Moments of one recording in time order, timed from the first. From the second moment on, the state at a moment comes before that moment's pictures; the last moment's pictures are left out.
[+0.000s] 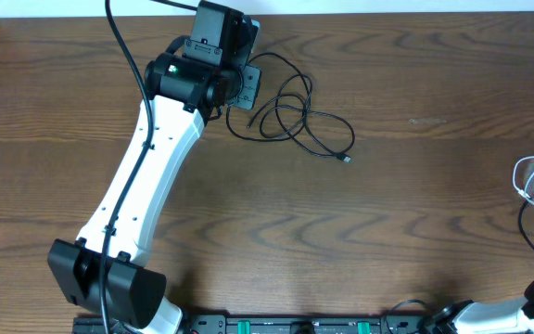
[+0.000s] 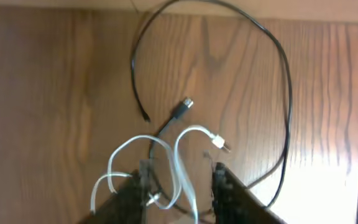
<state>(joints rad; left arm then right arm) -0.34 1.73 1.76 -0.98 0.00 -0.02 -0.89 1.70 1.77 -1.13 0.19 0.57</state>
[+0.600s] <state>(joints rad) -0.34 1.73 1.76 -0.98 0.00 -0.02 -0.69 1.68 1.43 -0.90 0.08 0.54</state>
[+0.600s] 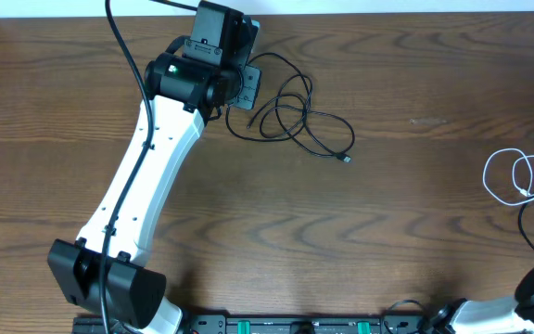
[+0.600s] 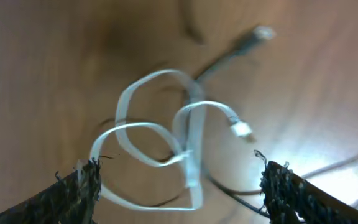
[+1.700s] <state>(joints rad) -0.34 1.74 1.67 -0.89 0.06 -0.04 0.47 1.88 1.51 -0.76 0.13 0.09</state>
